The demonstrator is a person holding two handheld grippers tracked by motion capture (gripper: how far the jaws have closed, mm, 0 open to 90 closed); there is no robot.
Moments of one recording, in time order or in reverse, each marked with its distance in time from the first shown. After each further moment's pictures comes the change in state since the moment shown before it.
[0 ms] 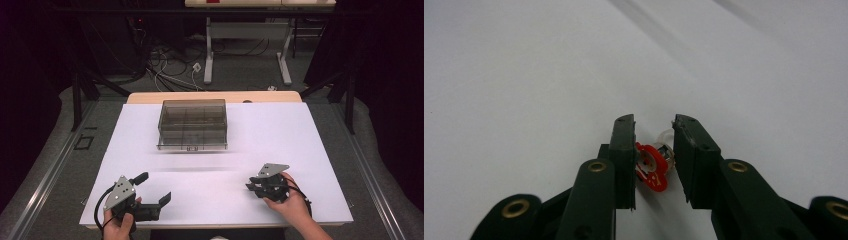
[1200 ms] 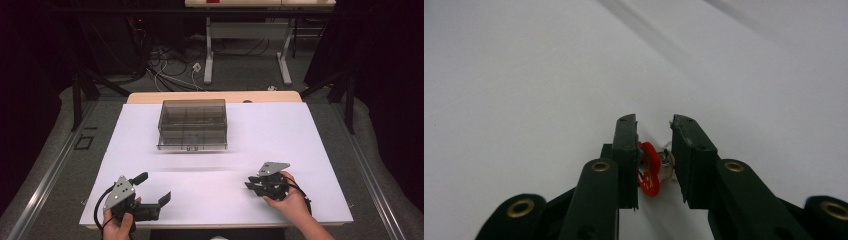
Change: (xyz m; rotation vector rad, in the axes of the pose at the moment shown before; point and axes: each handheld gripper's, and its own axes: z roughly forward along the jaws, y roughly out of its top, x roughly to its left) left arm 0.001 0.000 0.000 0.000 0.002 -0.002; right arm -0.005 0.000 0.003 -0.027 0.026 0.029
